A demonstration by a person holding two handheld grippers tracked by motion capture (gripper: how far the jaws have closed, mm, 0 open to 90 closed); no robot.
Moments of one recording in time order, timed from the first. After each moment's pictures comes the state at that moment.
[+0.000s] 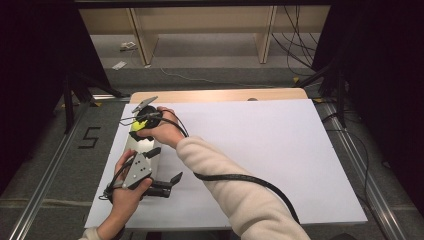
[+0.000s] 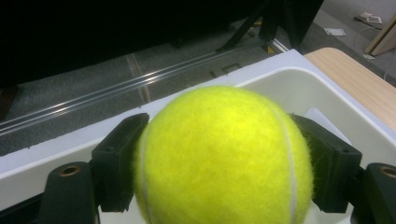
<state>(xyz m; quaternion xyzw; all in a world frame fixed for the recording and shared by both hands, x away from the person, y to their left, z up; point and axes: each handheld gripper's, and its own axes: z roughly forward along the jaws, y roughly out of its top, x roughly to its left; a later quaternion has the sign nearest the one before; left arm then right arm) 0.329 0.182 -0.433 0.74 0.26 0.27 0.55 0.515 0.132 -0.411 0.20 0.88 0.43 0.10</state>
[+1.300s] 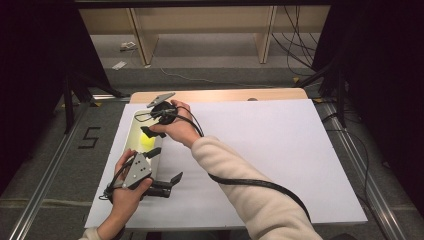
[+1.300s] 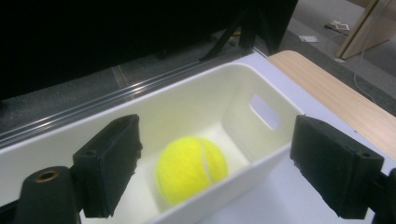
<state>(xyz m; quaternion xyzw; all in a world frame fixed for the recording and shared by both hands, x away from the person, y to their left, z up) 0.330 0.182 -0.433 0.74 0.26 0.27 0.56 0.509 0.084 -0.391 0.23 0.86 0.45 0.12</state>
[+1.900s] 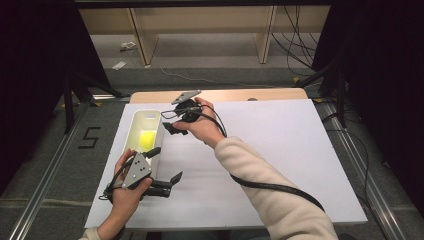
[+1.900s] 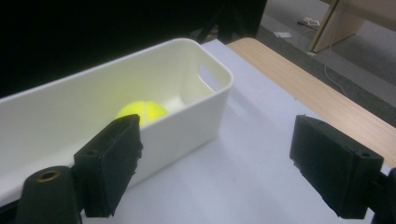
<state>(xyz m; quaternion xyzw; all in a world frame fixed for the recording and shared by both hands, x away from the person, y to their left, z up) 0.330 0.182 -0.433 0.74 0.27 0.27 0.56 0.510 0.019 -0.386 0.26 0.85 0.44 0.14</state>
